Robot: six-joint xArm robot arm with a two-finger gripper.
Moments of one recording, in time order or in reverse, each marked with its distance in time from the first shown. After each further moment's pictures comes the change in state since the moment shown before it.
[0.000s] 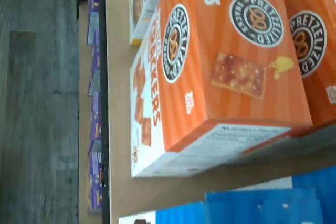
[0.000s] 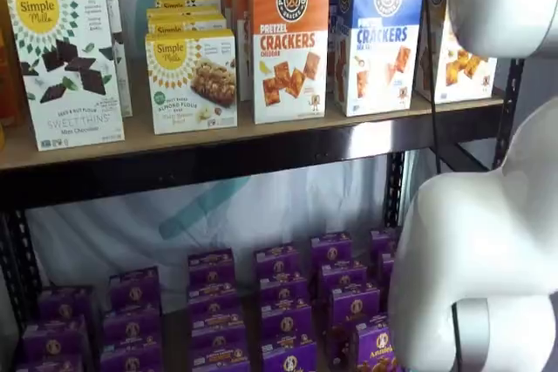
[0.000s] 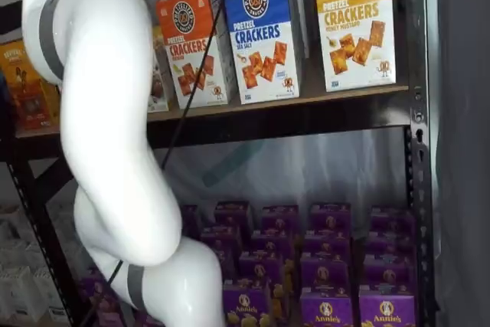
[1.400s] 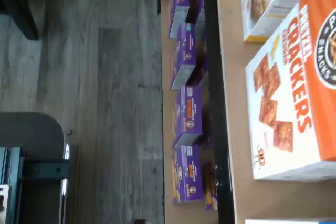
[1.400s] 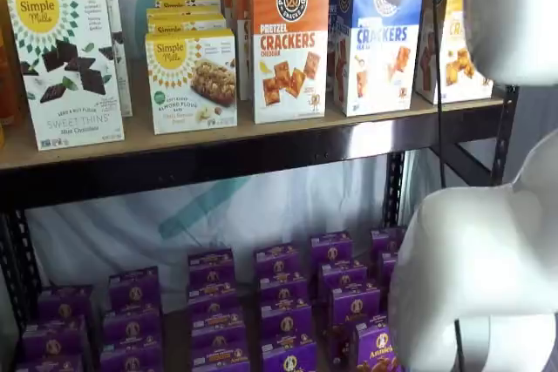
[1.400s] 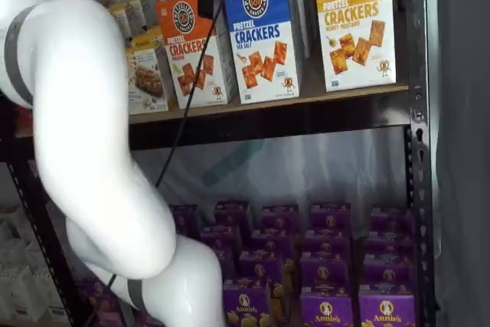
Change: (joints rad) arm 0.003 -0.141 0.098 -0.048 0.226 0.006
